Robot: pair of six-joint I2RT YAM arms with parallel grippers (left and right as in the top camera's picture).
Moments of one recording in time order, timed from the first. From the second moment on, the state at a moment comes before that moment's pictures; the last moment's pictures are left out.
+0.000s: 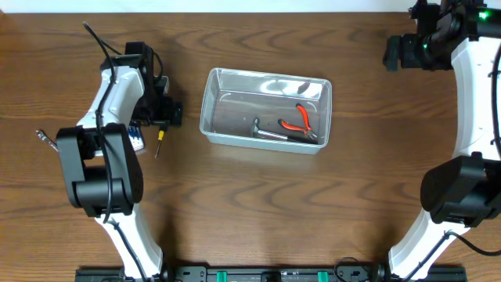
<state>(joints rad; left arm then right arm) 0.06 2.08 1.56 -1.06 -0.01 0.10 -0.13 2.00 2.08 -1.24 -0.10 -0.11</state>
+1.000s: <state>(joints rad) 0.06 2.16 1.56 -0.97 0.00 0.28 -0.13 2.00 2.08 -1.26 -0.10 -0.12</state>
